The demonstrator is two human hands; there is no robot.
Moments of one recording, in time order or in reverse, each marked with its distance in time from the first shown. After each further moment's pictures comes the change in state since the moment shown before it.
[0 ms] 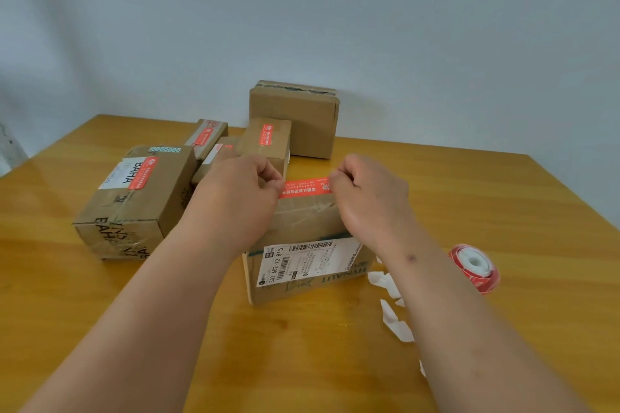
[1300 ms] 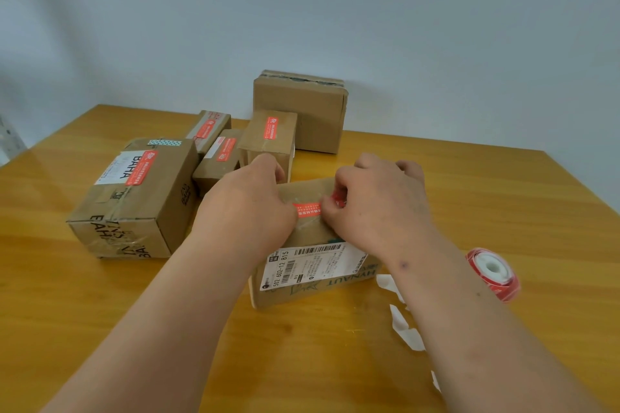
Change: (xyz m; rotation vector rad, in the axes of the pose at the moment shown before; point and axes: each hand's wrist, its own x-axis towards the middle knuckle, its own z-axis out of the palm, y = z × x) left_hand 0.014 -0.014 0.021 0.225 -0.003 0.002; right_hand 0.013 0.014 0.015 -0.507 0.005 -0.106
